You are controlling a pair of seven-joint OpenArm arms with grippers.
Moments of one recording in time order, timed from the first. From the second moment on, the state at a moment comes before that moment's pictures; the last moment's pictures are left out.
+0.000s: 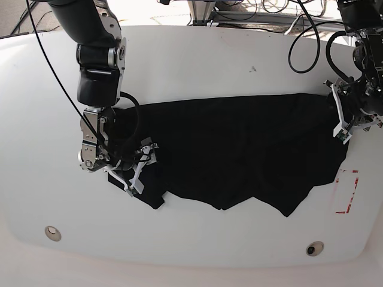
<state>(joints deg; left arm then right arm) 3.9 -27.9 -19.3 104.9 -24.7 -41.9 82.7 27.4 5.4 9.0 55.4 9.2 40.0 -54.2</state>
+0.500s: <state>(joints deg) 3.9 -27.9 -19.3 104.9 -24.7 -41.9 82.7 24.6 2.7 8.6 58.9 9.2 39.7 -55.1</state>
